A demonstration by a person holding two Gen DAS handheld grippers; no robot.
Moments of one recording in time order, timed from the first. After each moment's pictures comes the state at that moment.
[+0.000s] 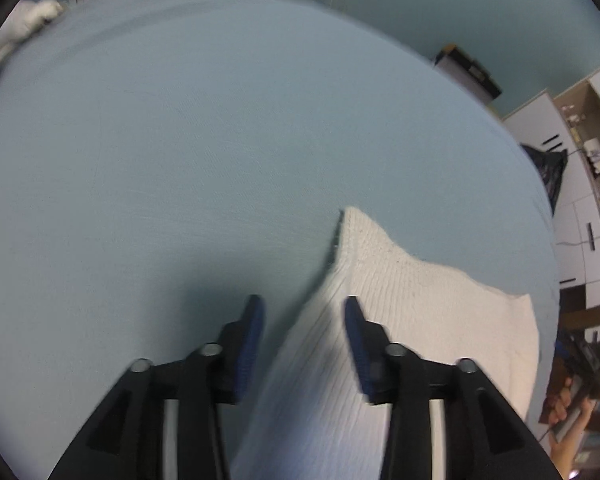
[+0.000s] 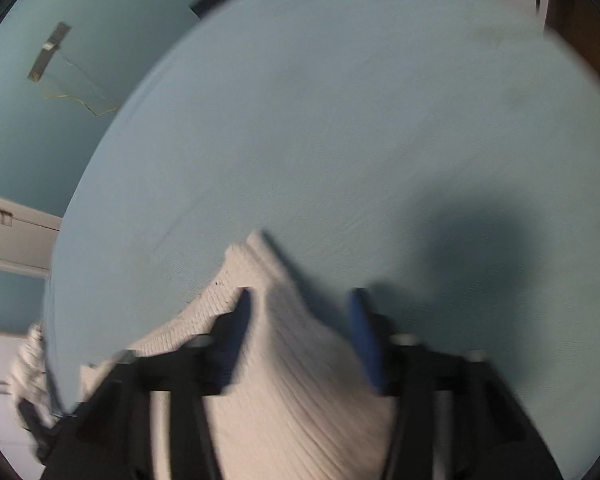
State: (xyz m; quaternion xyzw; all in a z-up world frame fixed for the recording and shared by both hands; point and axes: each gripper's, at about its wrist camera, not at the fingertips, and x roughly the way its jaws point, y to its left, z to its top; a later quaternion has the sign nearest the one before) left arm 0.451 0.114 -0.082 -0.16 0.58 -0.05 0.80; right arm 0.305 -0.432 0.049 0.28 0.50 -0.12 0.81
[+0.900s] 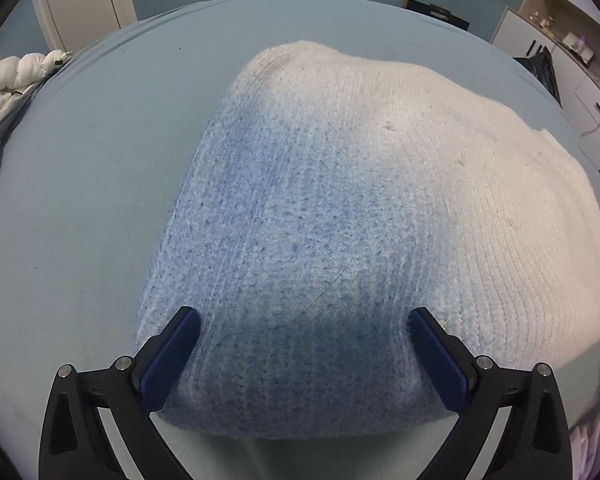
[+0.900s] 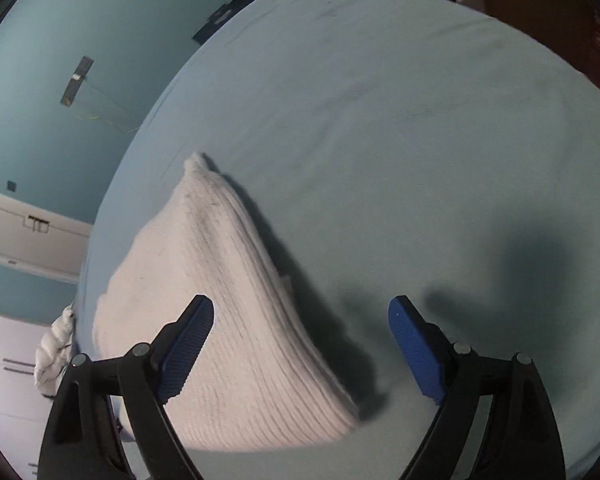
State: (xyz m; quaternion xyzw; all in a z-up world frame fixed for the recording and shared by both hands) left arm 0.226 0.050 -0.155 -0.01 0.56 -0.05 0.83; right arm 0.062 -0.447 0.029 0.40 0.48 -0.06 0.78
